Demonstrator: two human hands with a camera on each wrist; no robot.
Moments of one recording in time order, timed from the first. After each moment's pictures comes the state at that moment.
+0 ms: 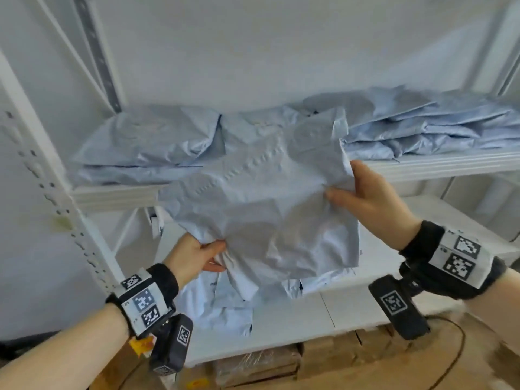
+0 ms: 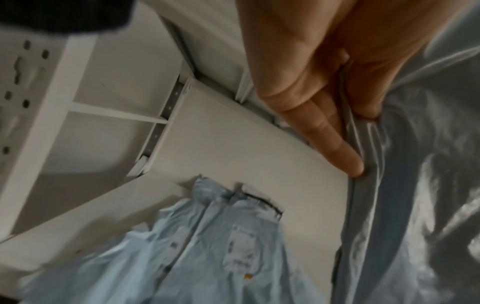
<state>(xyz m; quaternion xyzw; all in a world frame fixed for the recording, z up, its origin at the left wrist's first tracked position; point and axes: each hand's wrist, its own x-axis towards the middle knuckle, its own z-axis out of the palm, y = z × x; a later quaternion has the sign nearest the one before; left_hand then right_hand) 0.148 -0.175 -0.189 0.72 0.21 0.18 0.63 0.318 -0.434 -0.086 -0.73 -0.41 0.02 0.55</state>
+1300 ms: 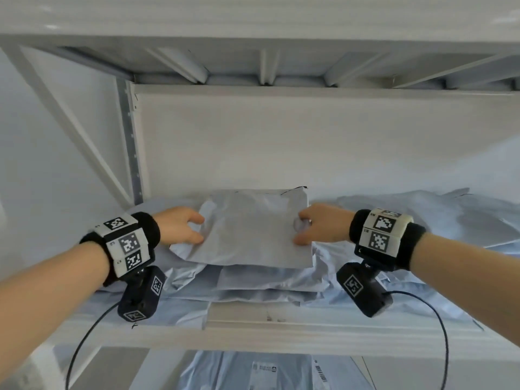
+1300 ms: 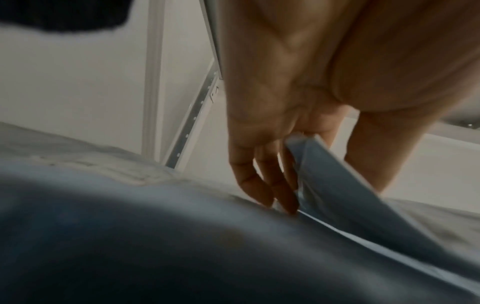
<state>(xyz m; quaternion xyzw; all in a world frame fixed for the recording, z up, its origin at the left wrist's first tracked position) 0.296 -0.031 0.027 0.93 0.33 0.06 0.16 0.513 -0.241 0.040 -0.84 -0.53 0.03 0.09</state>
